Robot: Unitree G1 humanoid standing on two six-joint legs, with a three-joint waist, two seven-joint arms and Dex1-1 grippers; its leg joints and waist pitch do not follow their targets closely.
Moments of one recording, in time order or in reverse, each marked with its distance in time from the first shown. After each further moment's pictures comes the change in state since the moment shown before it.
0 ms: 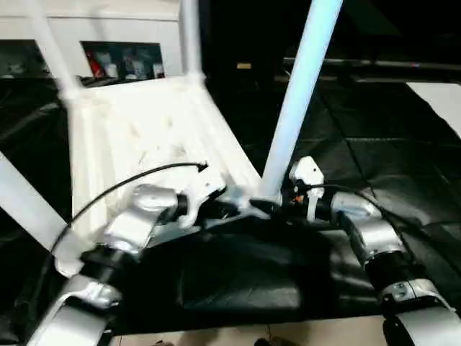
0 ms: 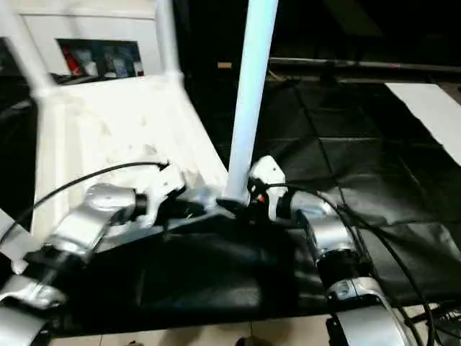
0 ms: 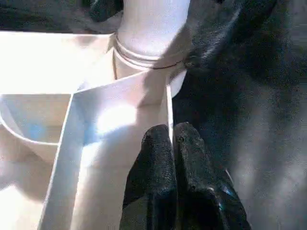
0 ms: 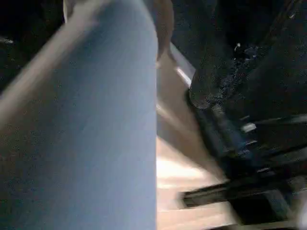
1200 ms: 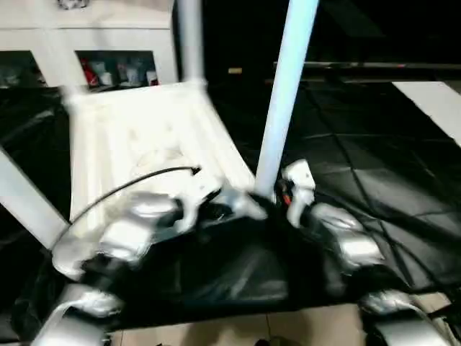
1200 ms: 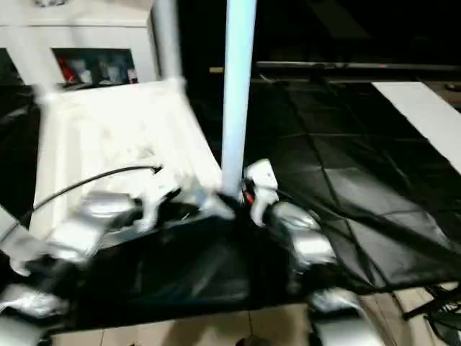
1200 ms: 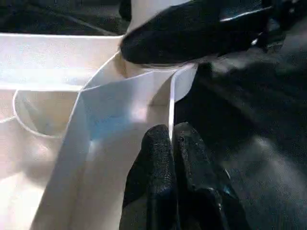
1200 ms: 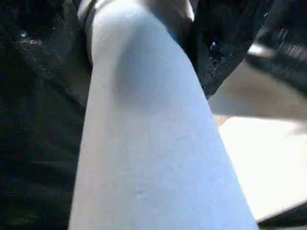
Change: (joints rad) left arm 0.000 -0.144 0.049 0.033 0.058 0.062 0.352; right arm -0.017 0.244 -0.131 0.129 -0.034 0.059 -0.665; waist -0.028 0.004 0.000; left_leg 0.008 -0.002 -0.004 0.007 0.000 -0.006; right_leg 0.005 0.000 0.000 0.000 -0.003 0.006
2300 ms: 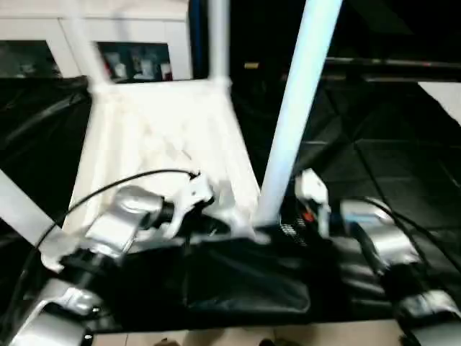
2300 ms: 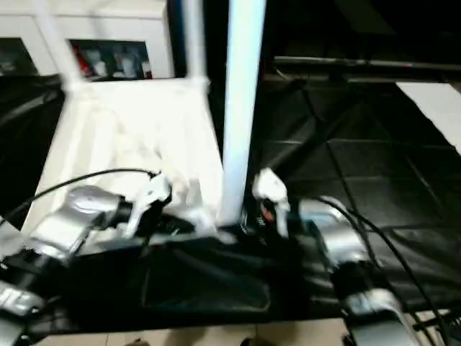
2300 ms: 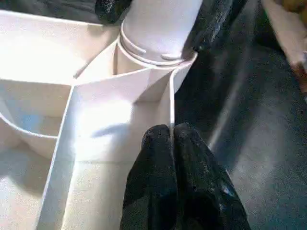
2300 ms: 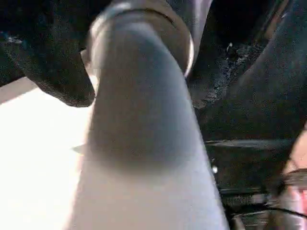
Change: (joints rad) left arm 0.002 0.212 -0.079 -0.064 -0.103 -0.013 -0.488; right arm 0.096 -0.319 0.154 -0.233 0.064 -0.020 0.806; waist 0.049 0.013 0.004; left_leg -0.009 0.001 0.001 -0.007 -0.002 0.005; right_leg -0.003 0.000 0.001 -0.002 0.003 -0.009
